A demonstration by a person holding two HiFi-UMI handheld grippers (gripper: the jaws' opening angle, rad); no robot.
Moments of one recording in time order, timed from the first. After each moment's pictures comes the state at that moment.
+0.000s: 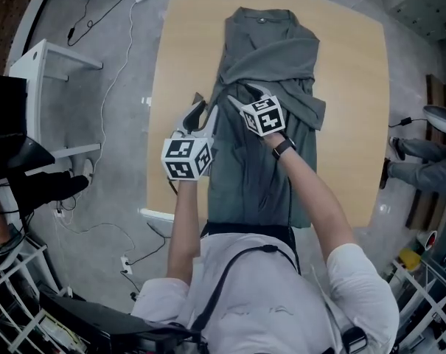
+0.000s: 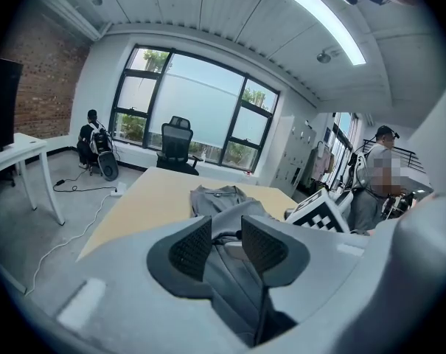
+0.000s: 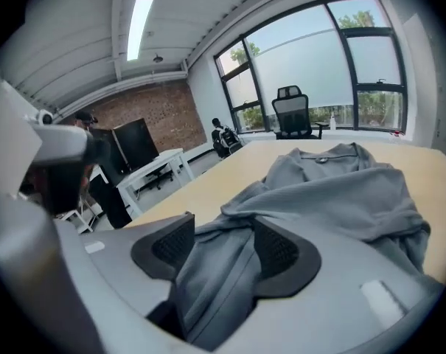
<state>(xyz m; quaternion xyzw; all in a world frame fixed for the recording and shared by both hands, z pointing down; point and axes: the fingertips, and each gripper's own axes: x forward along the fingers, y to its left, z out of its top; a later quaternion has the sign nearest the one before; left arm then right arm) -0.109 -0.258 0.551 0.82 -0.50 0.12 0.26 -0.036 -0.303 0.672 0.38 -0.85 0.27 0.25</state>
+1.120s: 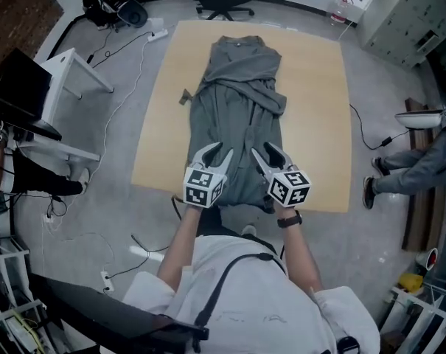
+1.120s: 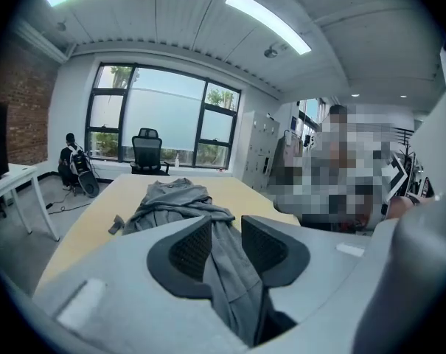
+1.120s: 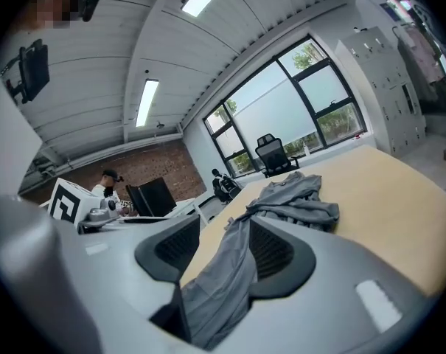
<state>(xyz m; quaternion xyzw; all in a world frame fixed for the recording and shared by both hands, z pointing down) 0.025 -0.008 0.502 0.87 -0.43 0.15 0.18 0.124 -0.004 0.504 0.46 -0.84 0.28 0.03</state>
